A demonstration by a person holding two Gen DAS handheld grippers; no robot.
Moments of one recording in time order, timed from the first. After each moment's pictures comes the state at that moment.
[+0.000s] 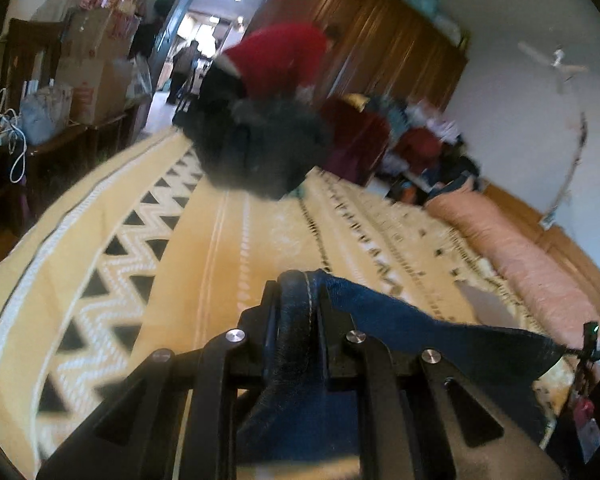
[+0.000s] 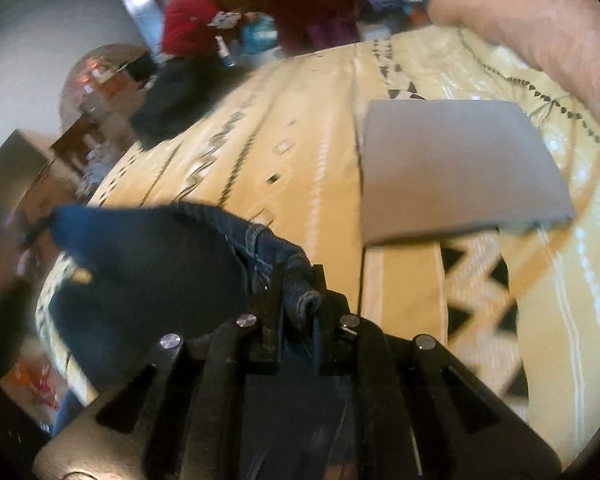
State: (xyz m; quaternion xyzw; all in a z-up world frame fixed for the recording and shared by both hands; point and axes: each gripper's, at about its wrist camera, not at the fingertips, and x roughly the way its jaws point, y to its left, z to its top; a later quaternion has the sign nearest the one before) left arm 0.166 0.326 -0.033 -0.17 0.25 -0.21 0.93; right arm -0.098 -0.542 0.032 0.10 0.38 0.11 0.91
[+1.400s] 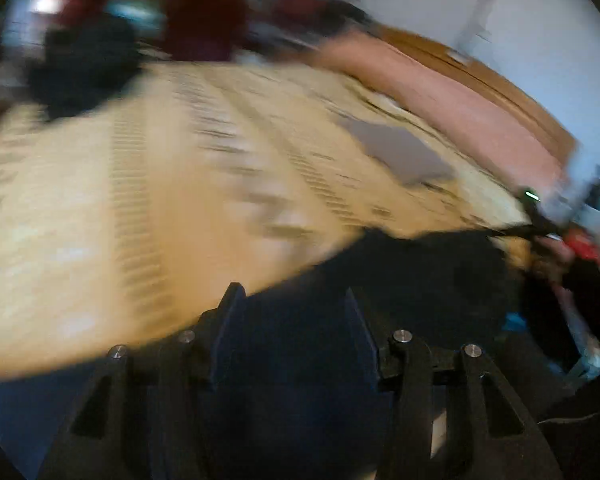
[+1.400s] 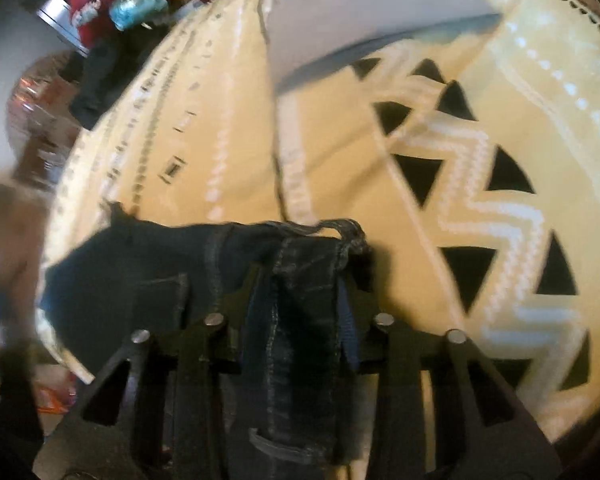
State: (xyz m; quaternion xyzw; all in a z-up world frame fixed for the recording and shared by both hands) left arm 0.073 0.018 -0.064 0.02 0.41 -0.40 0.82; right arm -0.131 -0.598 -0.073 0.22 0.48 0.04 0.85
